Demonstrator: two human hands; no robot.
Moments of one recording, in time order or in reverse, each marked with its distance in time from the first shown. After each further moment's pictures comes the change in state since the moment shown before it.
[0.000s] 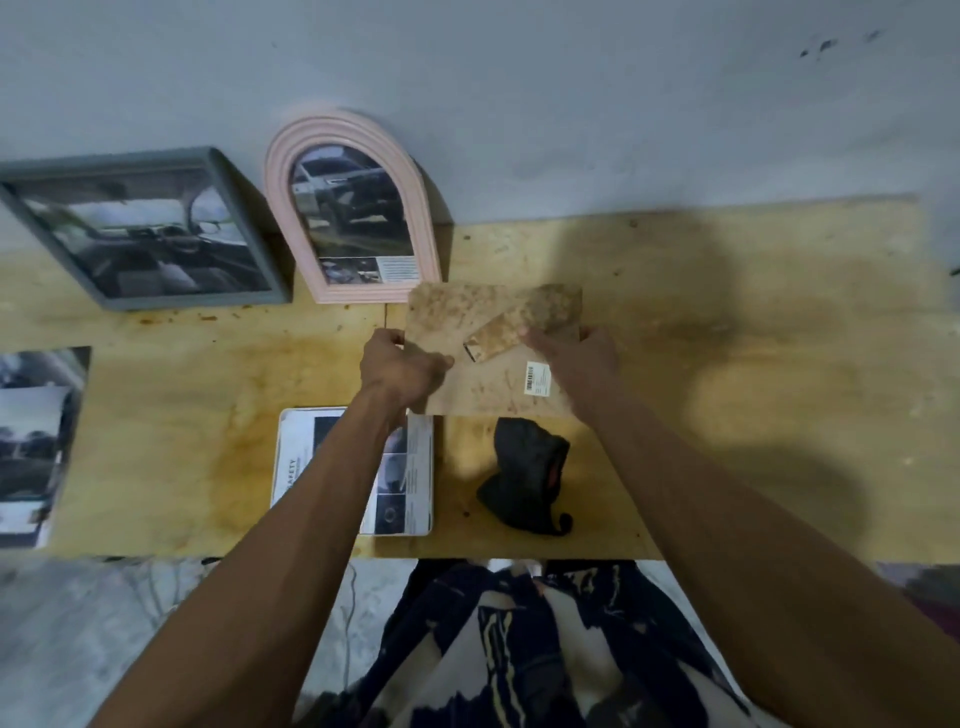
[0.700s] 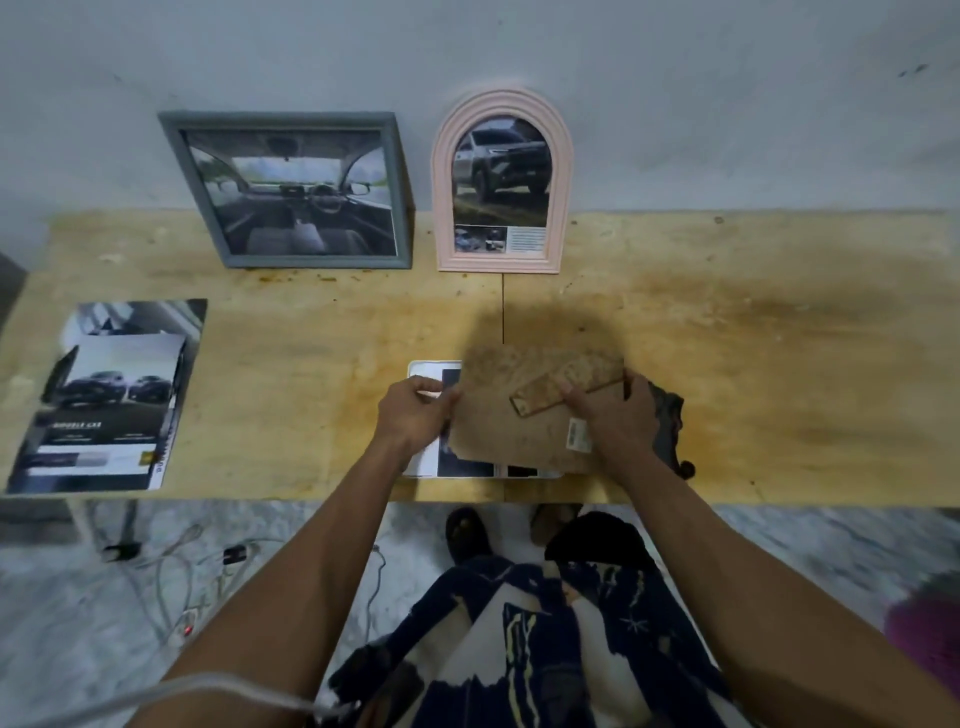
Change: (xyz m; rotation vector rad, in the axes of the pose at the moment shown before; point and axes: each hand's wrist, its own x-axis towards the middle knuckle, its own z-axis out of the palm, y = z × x) left_hand 0.009 -0.160 -0.162 0.070 -0.091 0.165; right_hand -0.150 0.095 0.116 -0.224 0.206 -0.181
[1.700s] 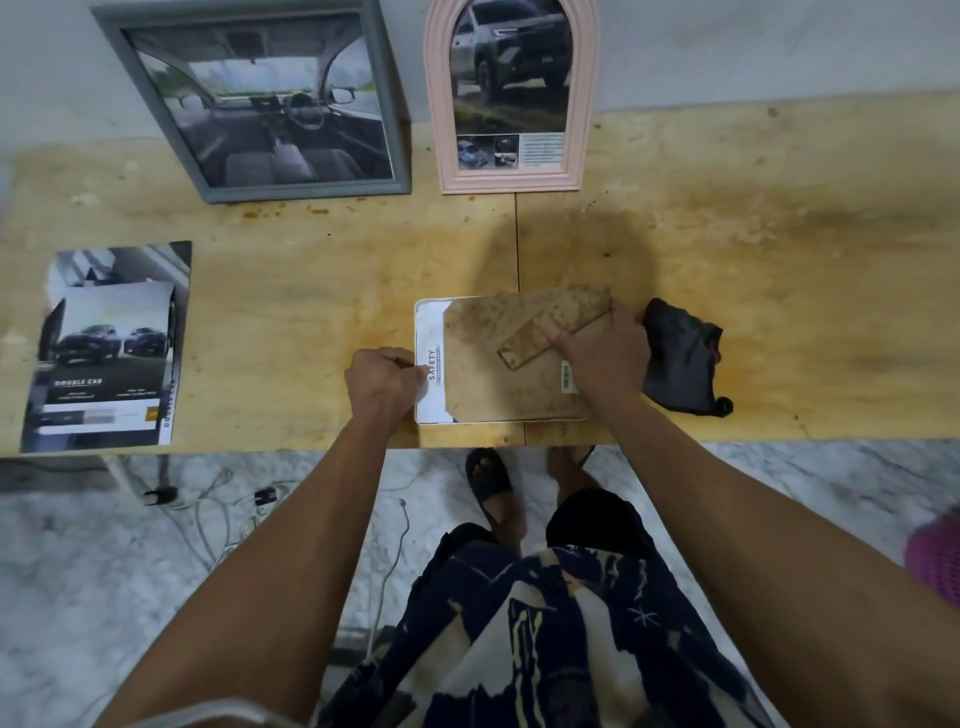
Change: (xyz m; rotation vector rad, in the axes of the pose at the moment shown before) left_hand 0.012 -0.042 -0.016 0.066 0.245 -0.119; right_hand 0.013 0.015 0.047 -0.272 0.025 -0.142
